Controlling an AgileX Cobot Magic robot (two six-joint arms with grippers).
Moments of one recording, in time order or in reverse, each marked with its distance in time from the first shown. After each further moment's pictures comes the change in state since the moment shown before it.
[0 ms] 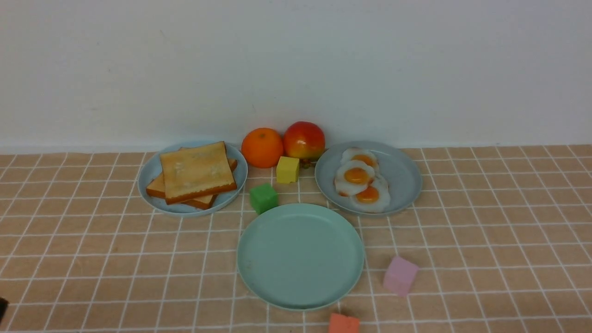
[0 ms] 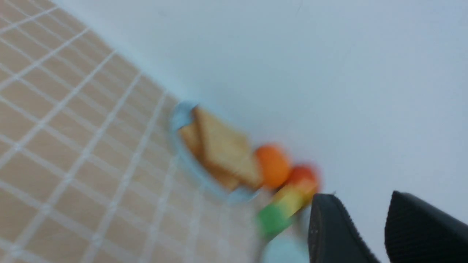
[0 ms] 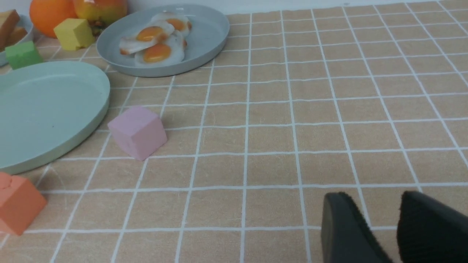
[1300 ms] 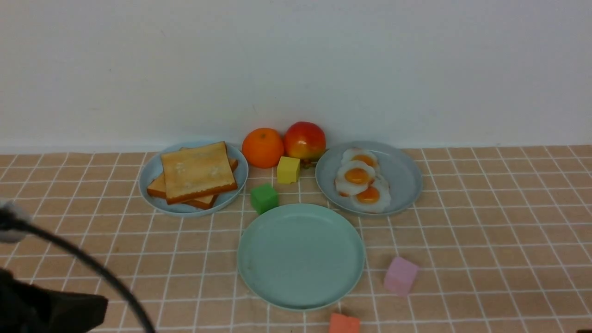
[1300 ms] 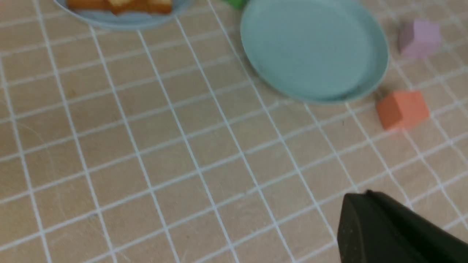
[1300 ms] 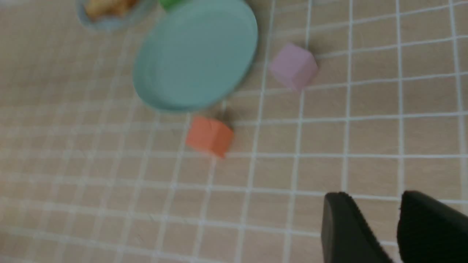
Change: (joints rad) right arm 0.000 0.566 -0.596 0.328 0.552 -0.090; left arm -0.379 0.759 -0.698 0.281 0.772 0.402
